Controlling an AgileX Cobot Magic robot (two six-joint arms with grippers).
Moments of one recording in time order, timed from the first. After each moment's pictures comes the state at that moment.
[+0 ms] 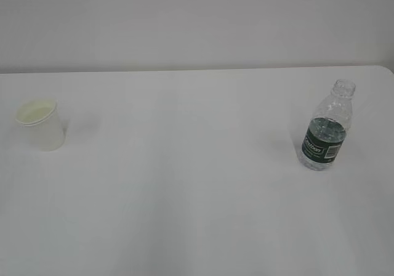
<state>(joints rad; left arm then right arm) -0.26 0.28 -0.83 0.01 1.15 -0.07 0.23 0.35 -0.60 -0.24 1.02 0.08</state>
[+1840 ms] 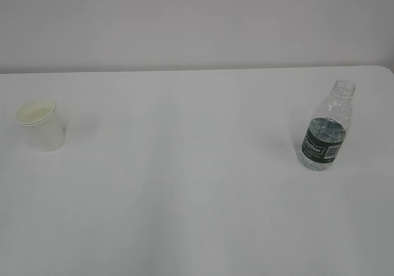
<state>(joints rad) -0.26 0.09 -0.53 -0.01 1.09 -0.07 0.23 0.03 -0.50 -0.13 1.13 0.04</state>
